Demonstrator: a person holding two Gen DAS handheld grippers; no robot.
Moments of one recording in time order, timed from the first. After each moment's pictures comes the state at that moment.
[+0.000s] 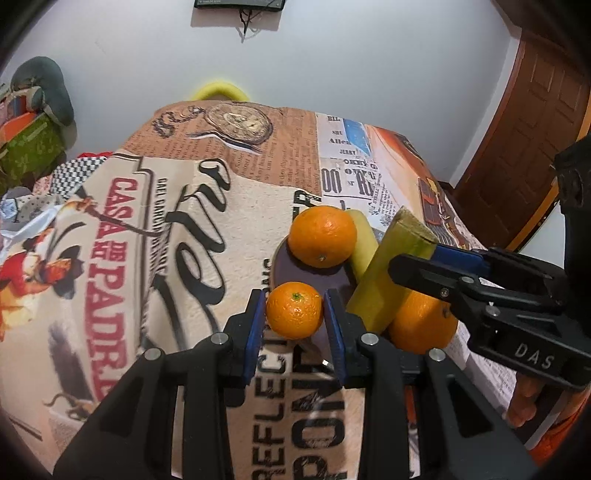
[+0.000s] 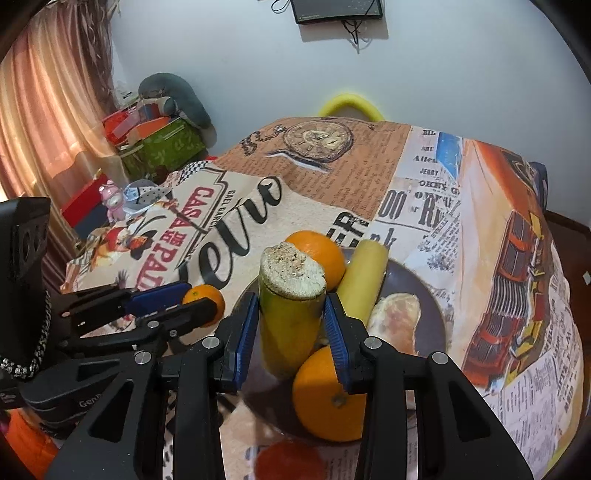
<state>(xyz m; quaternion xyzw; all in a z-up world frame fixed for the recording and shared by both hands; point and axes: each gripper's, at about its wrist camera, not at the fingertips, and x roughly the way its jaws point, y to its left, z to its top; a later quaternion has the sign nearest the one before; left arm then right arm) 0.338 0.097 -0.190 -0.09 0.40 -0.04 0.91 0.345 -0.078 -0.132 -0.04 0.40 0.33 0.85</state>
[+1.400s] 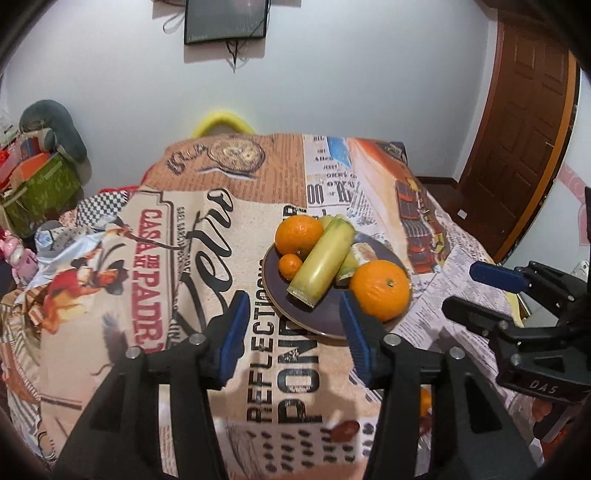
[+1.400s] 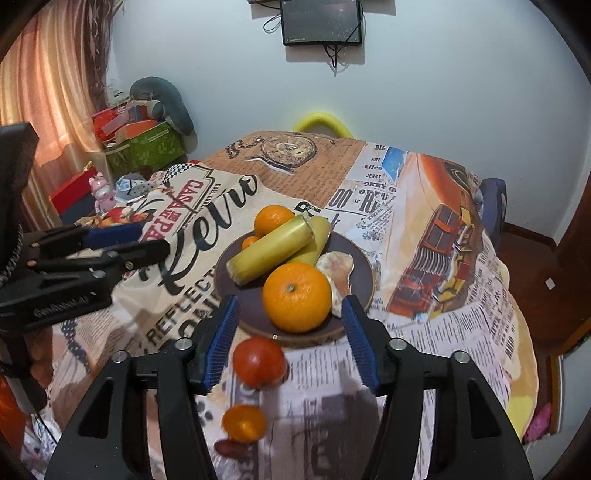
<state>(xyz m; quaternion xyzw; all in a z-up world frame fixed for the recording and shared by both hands) 0.261 0.062 -0.133 -0.03 0.37 -0.01 0.93 0.266 -0.143 -0.103 -0.08 0.36 0.28 0.88</state>
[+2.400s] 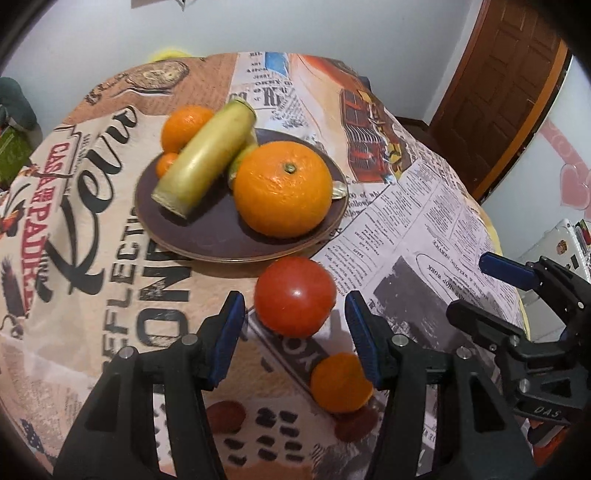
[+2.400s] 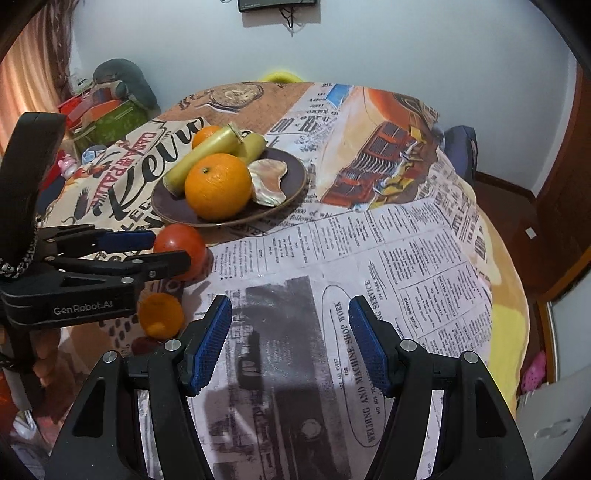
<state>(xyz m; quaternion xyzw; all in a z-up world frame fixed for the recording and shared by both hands) 0.284 -0.024 -0.221 -0.04 0.48 -0.09 0.87 0.248 -0.216 -0.164 -0.07 0.43 0.22 0.87</state>
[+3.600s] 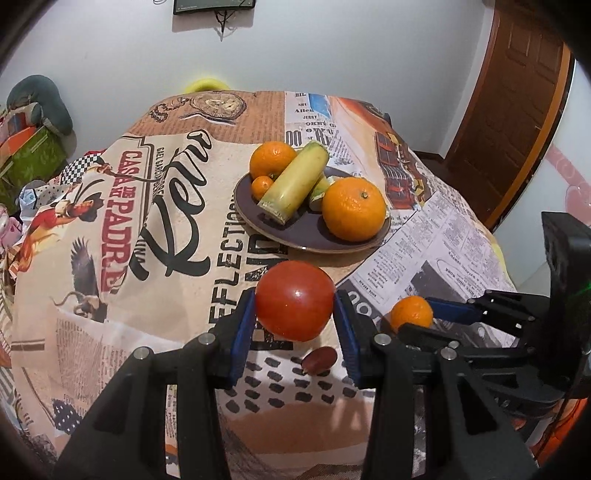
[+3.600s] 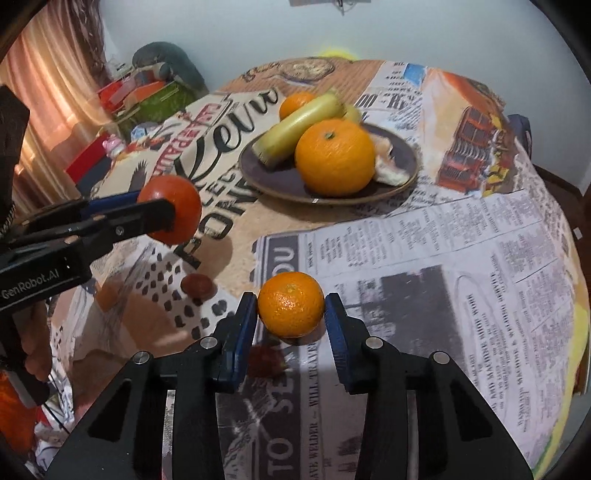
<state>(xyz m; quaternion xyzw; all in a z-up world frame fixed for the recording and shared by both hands) 0.221 0.043 -0.181 -0.05 0.42 -0.05 0.91 0.231 -0.153 -0.177 -0.05 0.46 0.30 0.83</state>
